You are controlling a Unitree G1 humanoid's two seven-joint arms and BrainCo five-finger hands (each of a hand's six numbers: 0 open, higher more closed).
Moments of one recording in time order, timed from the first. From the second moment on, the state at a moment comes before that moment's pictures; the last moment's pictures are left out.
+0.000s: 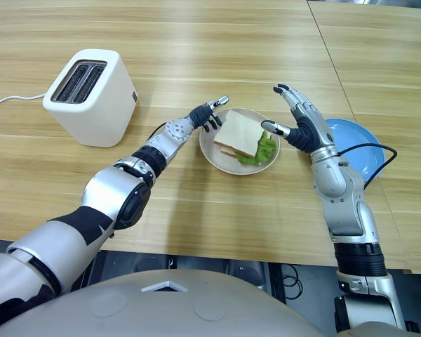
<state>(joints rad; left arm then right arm) -1.01 -0.13 -0.14 1.37 0.33 -0.11 -0.07 0.01 -0.53 -0.08 -0.17 -0.43 -0.17 0.10</state>
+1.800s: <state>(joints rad) -0.72 0.15 -0.10 1.16 0.27 -0.39 0.16 -0.12 -0.66 0.21 0.05 -0.84 -0.25 -0.31</state>
